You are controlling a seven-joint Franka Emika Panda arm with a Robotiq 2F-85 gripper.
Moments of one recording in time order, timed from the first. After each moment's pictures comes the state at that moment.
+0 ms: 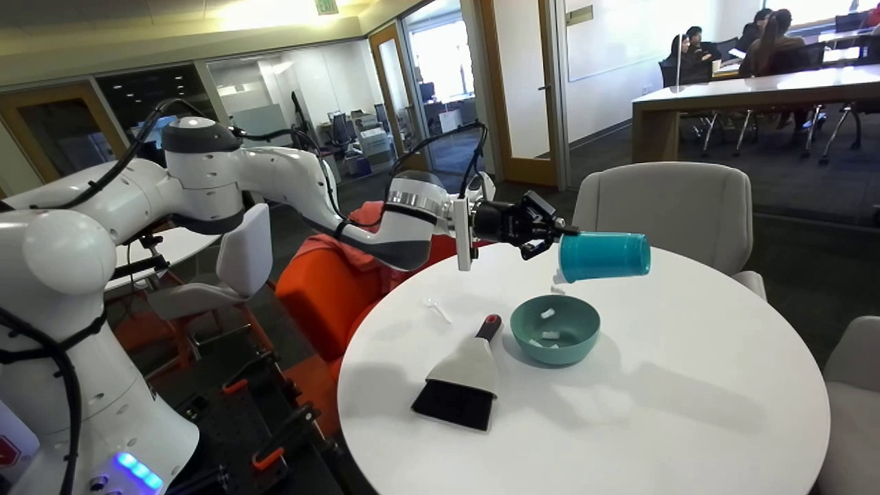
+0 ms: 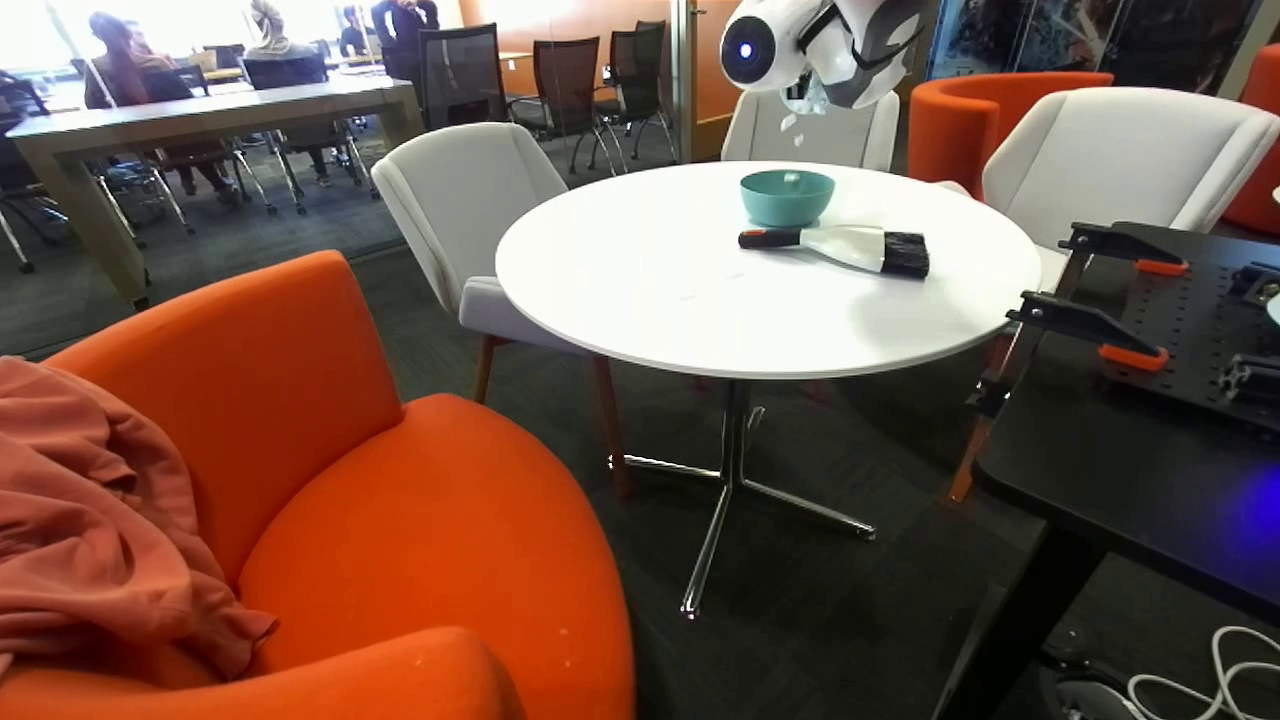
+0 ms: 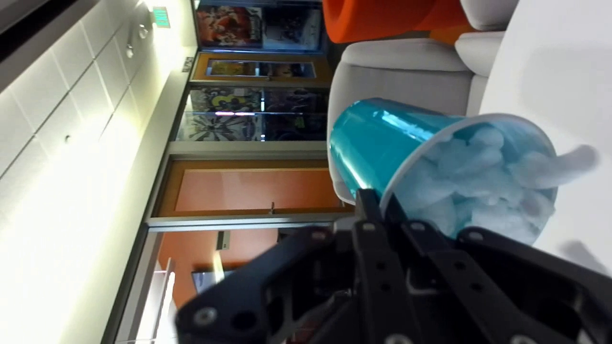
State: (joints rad) arm 0.89 1.48 -1.30 -1.93 -0.60 2.81 0.61
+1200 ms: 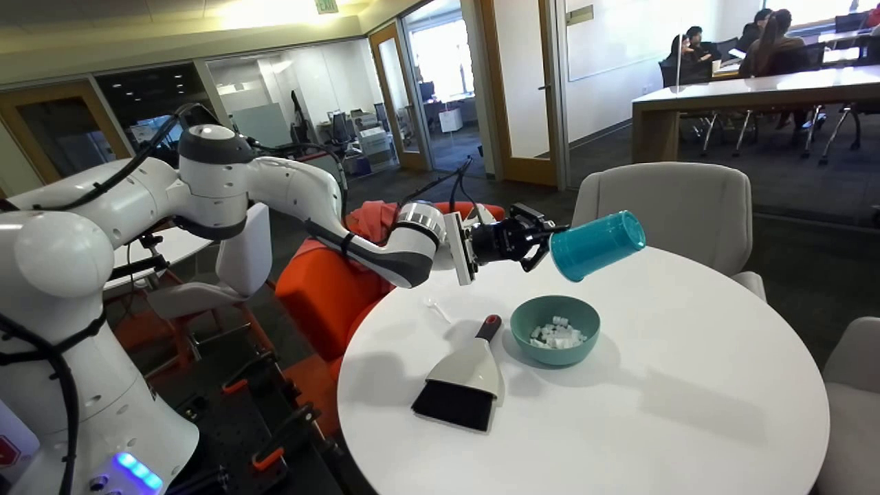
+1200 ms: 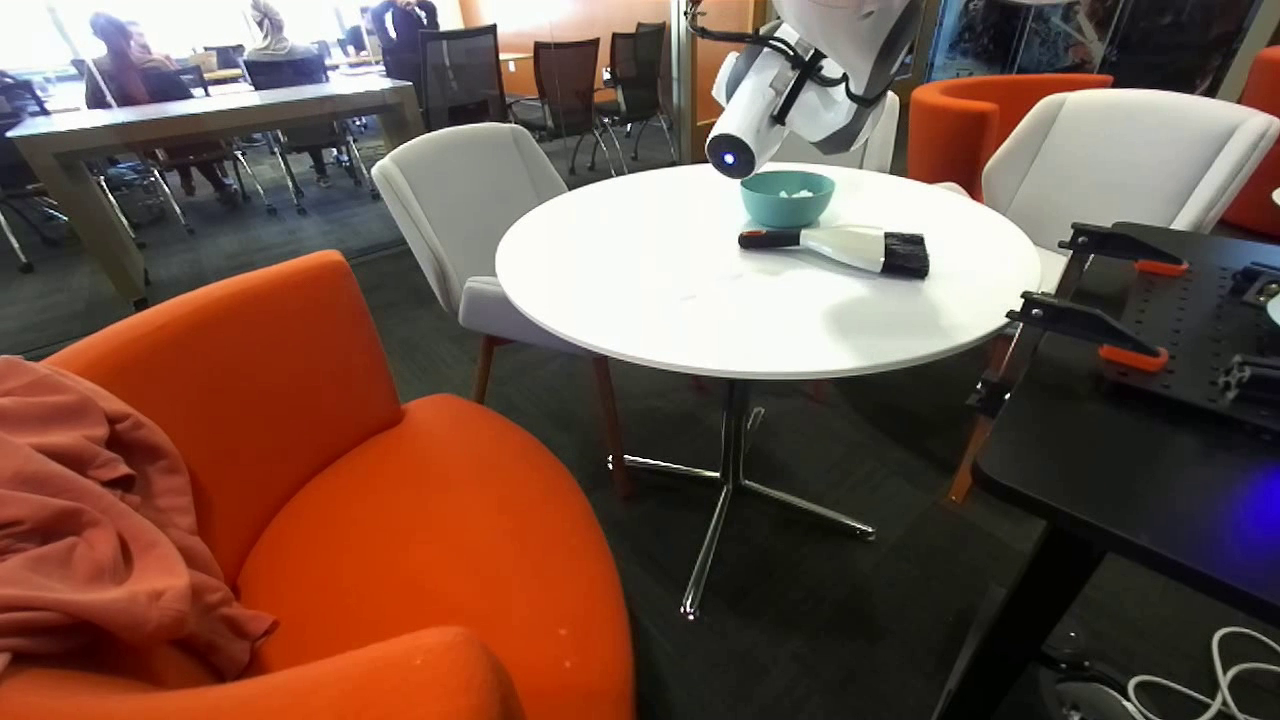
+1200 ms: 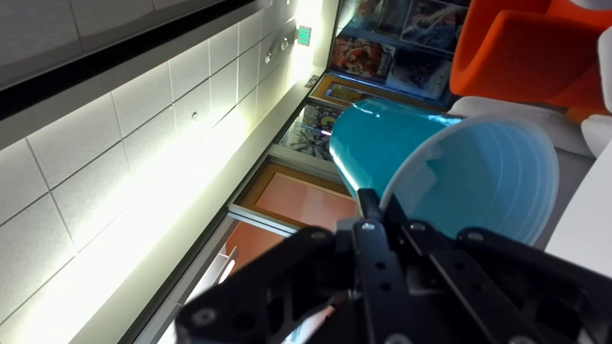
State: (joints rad) arm 0.83 1.48 -1.12 -1.75 -1.00 2.32 0.75
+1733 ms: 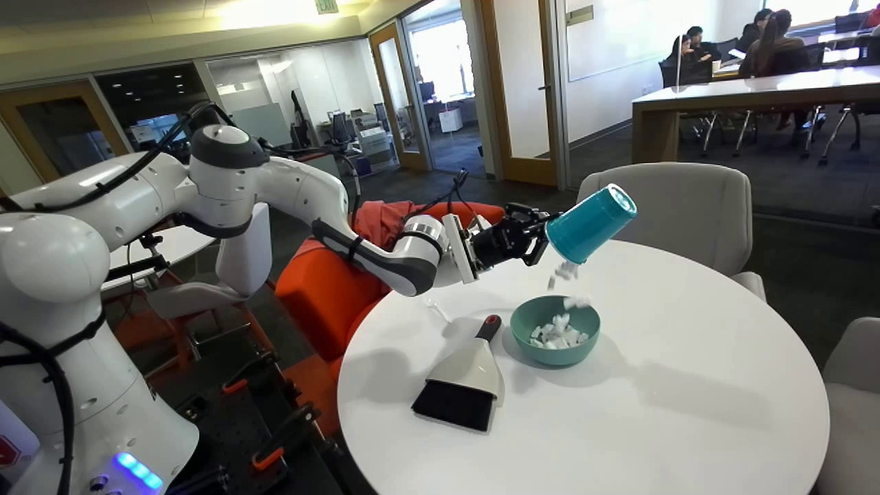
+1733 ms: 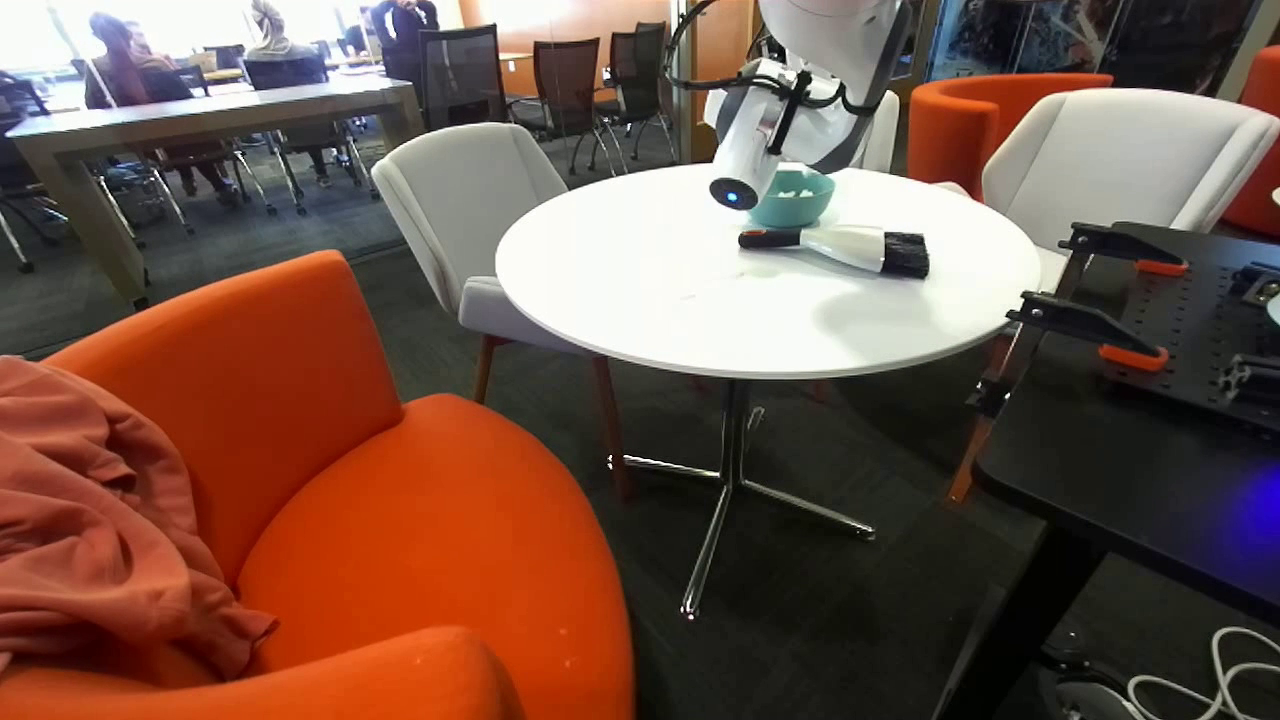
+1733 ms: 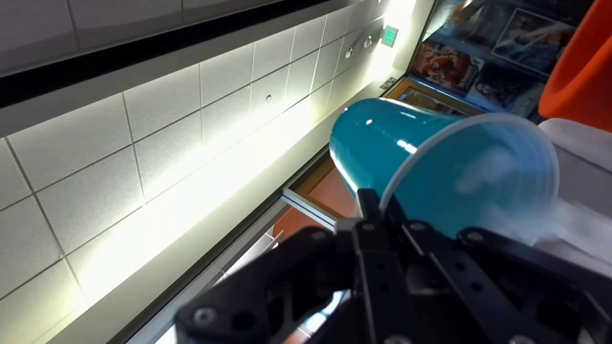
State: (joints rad) arm 0.75 1.45 -0.99 -1.65 -1.25 2.04 0.76
